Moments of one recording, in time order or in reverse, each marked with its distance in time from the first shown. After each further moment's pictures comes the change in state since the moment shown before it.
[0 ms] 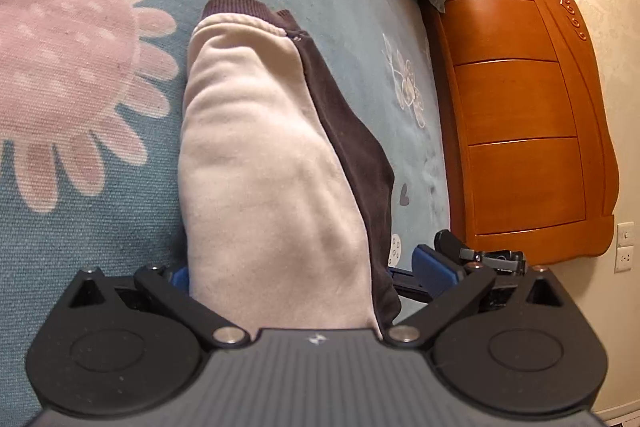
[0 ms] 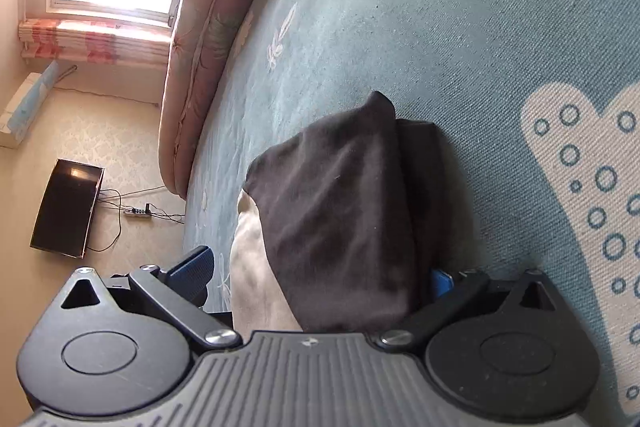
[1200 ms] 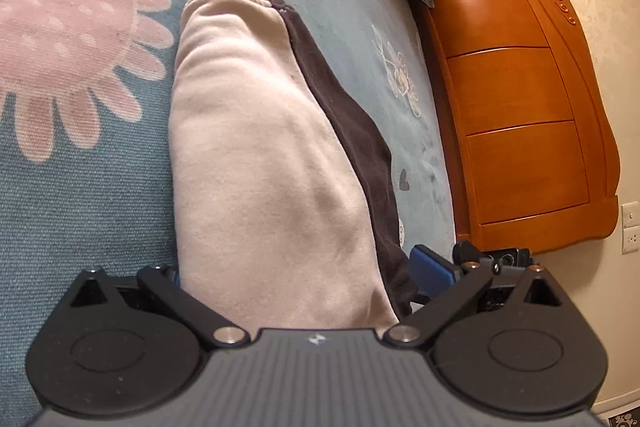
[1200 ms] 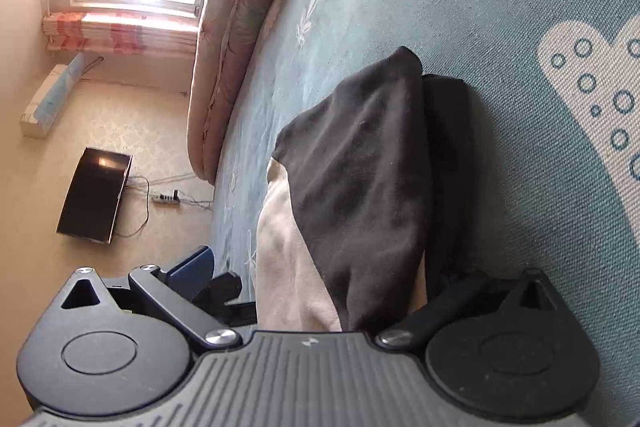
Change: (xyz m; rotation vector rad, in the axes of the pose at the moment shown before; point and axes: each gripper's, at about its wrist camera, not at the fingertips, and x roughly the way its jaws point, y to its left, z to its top) left arm 0.020 -0.024 -0.013 0.041 -0.027 0.014; right arm -0.007 0.001 -0.016 -0.020 0.037 0.091
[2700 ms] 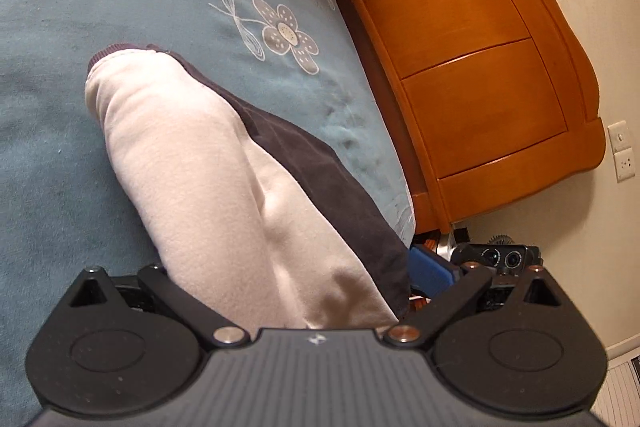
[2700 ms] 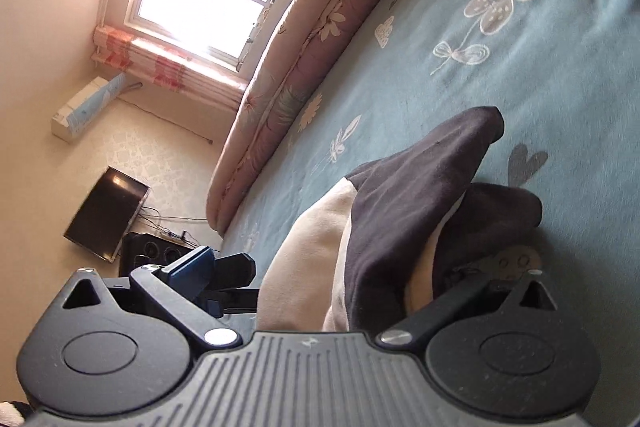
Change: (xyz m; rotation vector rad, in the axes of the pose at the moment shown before) left arm 0.064 -0.149 -0.018 0.233 0.114 -0.039; right arm -0.147 0.019 0.027 -0.165 -0.226 0.033
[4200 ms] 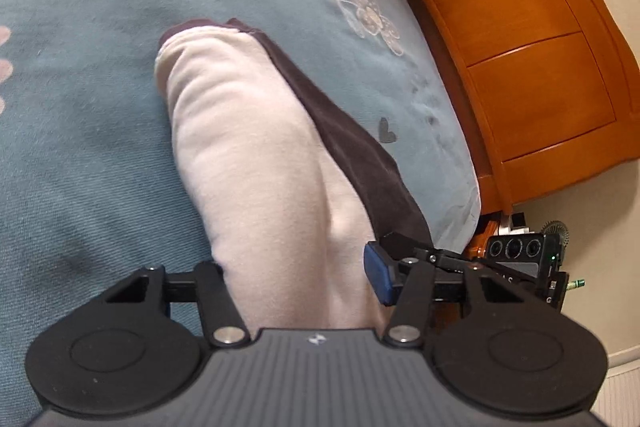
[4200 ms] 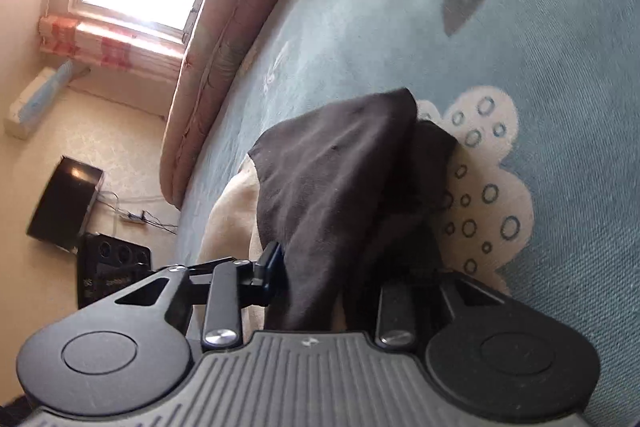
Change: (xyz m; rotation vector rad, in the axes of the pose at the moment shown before) left arm -0.029 0.062 -0.033 -0.016 0.010 0.145; right arm 0.068 -0.030 -0.057 0.035 0.098 -0.160
